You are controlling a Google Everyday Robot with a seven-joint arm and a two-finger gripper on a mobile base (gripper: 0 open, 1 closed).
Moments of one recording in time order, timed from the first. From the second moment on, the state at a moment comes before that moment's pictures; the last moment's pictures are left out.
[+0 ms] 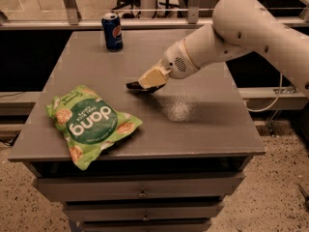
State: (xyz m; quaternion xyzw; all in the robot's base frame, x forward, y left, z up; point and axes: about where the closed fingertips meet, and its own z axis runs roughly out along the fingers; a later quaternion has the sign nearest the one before) arm 0.587 0.003 0.880 -0.48 0.77 0.30 0.31
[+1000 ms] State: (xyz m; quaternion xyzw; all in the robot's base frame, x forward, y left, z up) arm 0.519 0.019 0.890 -0.48 0.76 0.34 0.27
